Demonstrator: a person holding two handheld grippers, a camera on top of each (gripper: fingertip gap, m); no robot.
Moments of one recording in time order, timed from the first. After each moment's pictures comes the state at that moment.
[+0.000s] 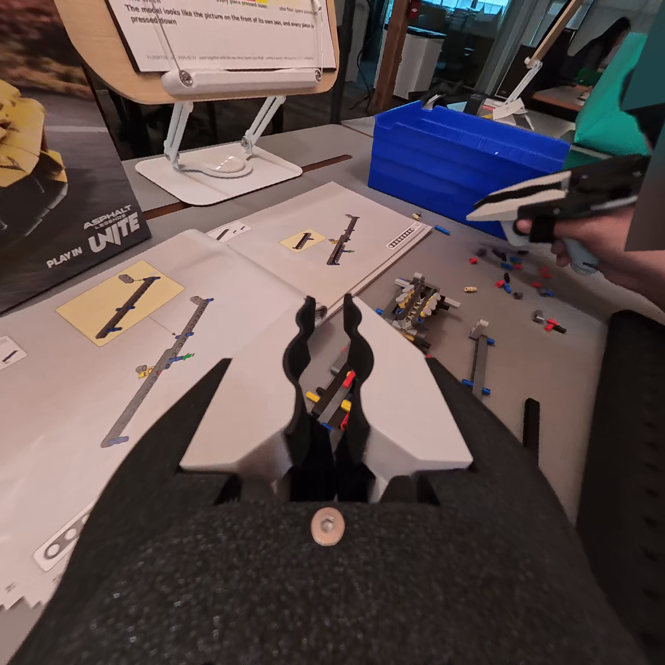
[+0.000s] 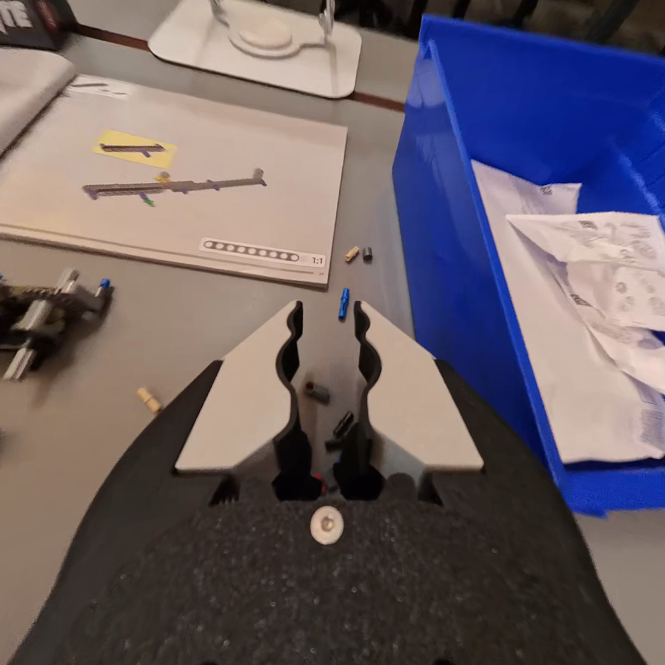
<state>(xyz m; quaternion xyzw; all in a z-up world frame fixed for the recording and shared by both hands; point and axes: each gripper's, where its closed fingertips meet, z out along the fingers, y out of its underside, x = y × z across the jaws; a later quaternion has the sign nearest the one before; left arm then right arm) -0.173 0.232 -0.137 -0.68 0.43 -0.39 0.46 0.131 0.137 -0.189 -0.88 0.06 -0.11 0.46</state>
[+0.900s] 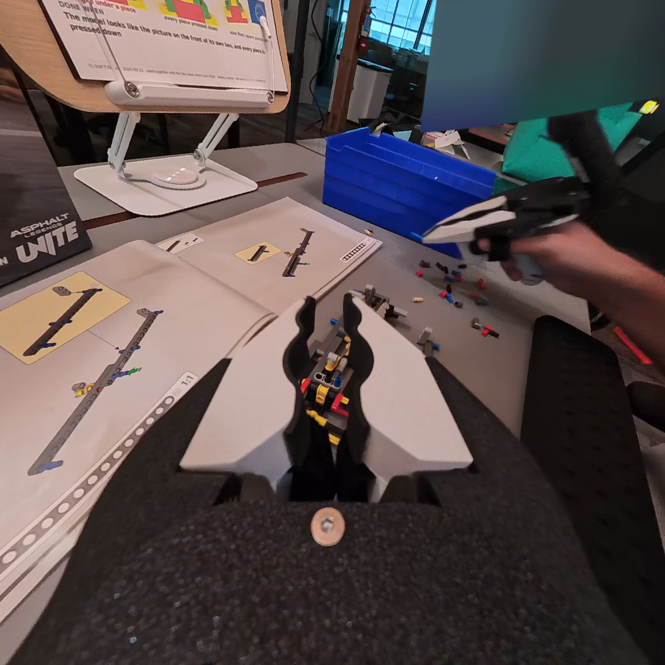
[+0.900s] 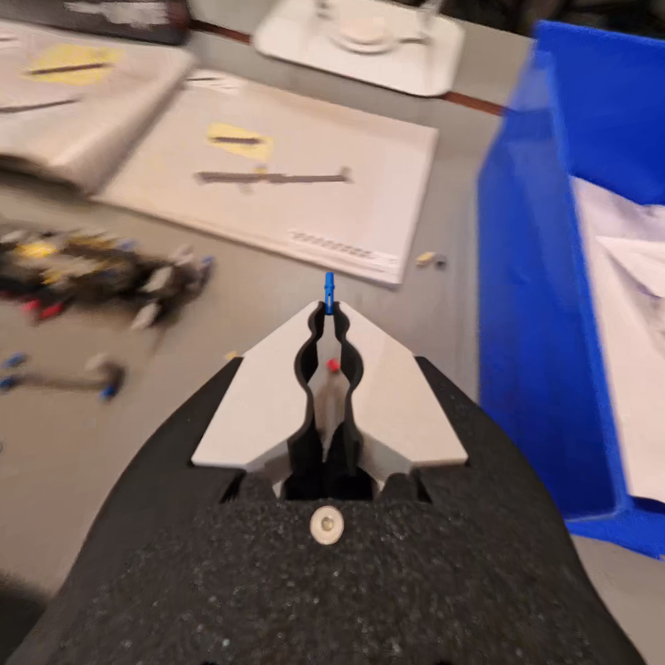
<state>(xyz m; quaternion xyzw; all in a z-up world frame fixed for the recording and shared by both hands) -0.168 0.206 -0.123 -0.65 0.43 -0.45 0.43 0.082 0.132 -0.181 -0.89 -0.01 -0.03 0.45</state>
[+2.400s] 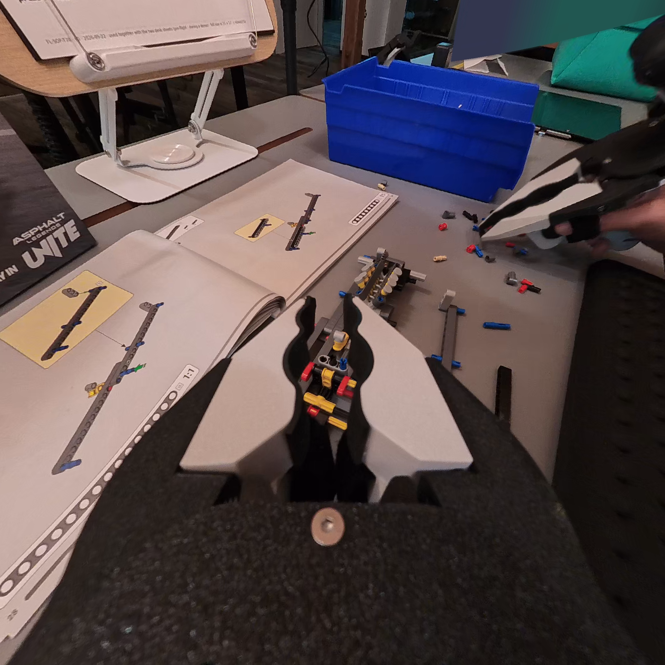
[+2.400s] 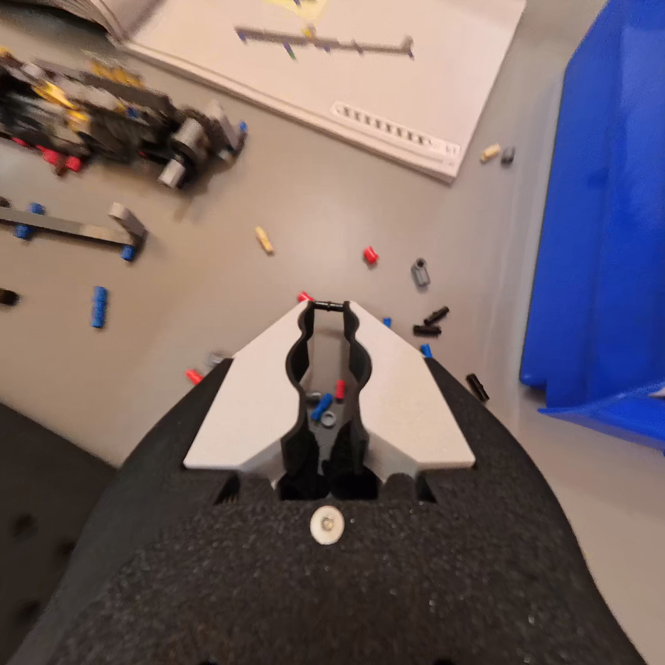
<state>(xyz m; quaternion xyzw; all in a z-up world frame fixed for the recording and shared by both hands) -0.158 0.197 -0.146 -0.65 0.49 -0.38 0.44 0.065 0.072 -0.219 -0.91 -0.06 0.00 0.40</state>
